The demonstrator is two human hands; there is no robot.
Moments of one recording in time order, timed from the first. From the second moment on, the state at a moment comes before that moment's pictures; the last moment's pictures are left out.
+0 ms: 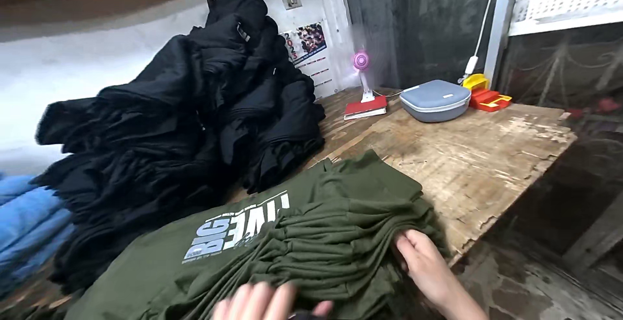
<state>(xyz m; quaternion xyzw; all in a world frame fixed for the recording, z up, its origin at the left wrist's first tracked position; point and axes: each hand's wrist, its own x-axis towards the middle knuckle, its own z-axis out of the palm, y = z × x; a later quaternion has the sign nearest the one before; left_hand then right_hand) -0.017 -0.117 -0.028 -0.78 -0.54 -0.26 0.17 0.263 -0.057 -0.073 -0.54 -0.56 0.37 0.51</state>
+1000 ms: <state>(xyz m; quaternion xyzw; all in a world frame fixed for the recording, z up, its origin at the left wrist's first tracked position) 0.071 -0.043 -0.033 -0.83 -0.42 -0.36 0.02 0.295 -0.108 -0.066 -0.40 -0.70 0.12 0.58</state>
